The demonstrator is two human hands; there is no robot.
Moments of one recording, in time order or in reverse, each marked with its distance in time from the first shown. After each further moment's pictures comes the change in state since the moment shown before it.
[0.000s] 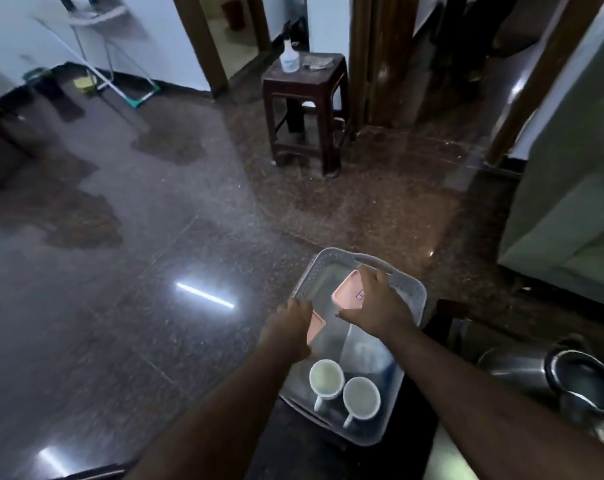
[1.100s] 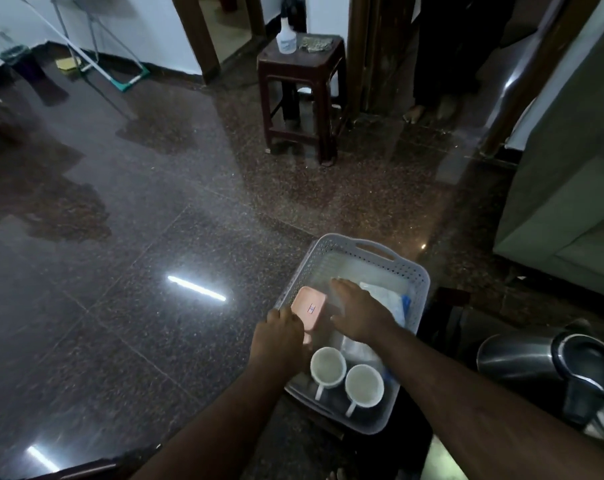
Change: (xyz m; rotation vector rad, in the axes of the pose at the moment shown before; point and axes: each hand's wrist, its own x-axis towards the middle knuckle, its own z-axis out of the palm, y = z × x) left_hand -0.023 -0.009 0.036 0.114 0.064 -0.010; right_hand 0.004 0.005 0.050 -0.070 -0.207 -0.143
